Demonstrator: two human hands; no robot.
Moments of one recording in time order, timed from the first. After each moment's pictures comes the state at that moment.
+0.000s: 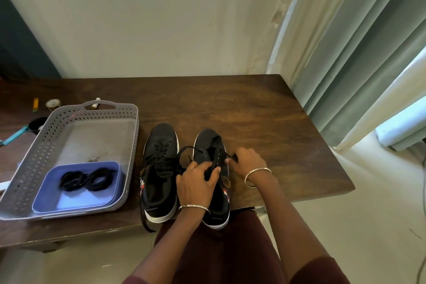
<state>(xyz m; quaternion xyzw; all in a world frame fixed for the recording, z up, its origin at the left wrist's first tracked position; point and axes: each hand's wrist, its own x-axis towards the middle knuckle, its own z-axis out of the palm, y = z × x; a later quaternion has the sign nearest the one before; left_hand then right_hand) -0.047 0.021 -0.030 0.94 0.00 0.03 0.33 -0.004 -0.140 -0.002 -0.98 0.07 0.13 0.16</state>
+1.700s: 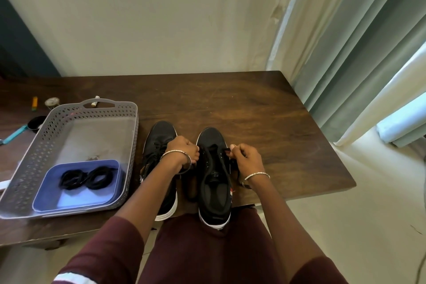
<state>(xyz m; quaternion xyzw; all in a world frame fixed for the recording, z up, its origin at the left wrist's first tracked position) 0.044 0.050 0.002 0.81 0.16 -0.21 0.53 -0.014 -0.138 -0.034 -0.82 0.17 -0.03 0.54</state>
